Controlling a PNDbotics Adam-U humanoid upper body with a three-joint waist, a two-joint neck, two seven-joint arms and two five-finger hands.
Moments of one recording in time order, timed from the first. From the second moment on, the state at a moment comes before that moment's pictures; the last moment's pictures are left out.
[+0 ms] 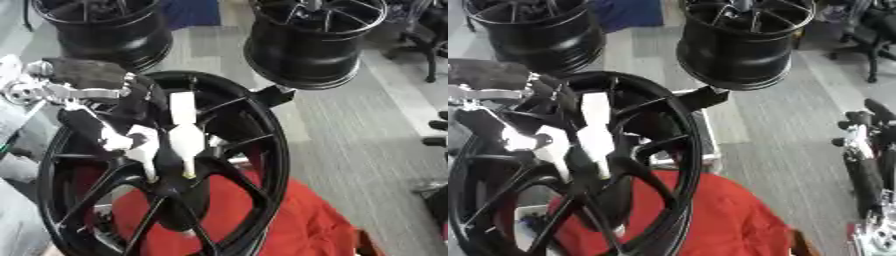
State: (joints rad) left arm -0.72 0.73 -0.46 -1.60 -0.48 -0.38 -0.73; right arm 0.11 -0.15 -0.08 -1.98 0.09 -0.10 -0.35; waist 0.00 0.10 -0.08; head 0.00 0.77
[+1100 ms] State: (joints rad) left arm -0.63 0.79 -0.46 -1.68 -0.38 -0.39 -0.72; right arm 0.11 -0.15 -0.08 -1.98 0.09 -0.10 -0.35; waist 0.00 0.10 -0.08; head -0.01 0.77
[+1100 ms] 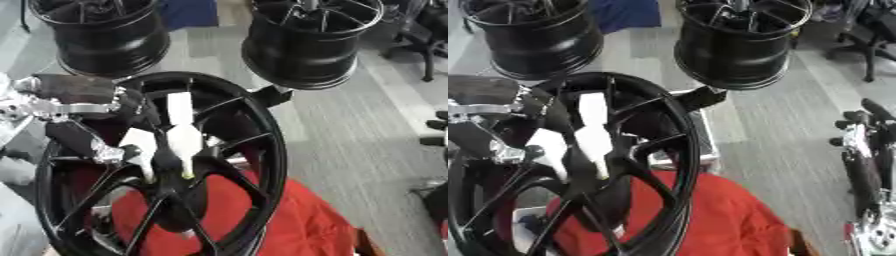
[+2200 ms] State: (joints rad) left arm -0.63 0.78 -0.48 -1.64 -0.39 -0.39 -0.72; right arm 0.11 -0.15 -0.08 -1.98 0.08 -0.10 -0.35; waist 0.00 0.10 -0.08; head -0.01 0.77
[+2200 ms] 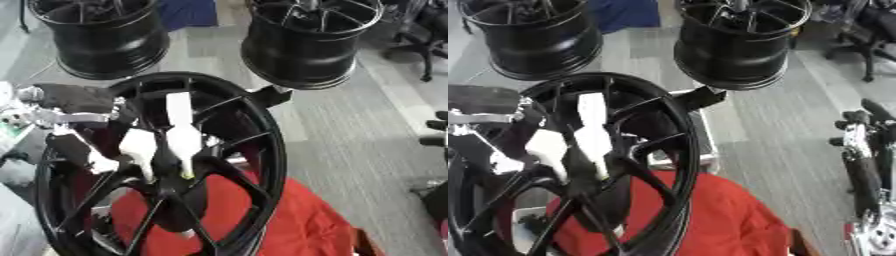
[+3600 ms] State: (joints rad) left arm -0.36 0.89 0.00 -1.69 -0.18 -0.33 -0.67; right arm 0.12 -0.15 -0.09 -1.98 0.08 -0.09 -0.36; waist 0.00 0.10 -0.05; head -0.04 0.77
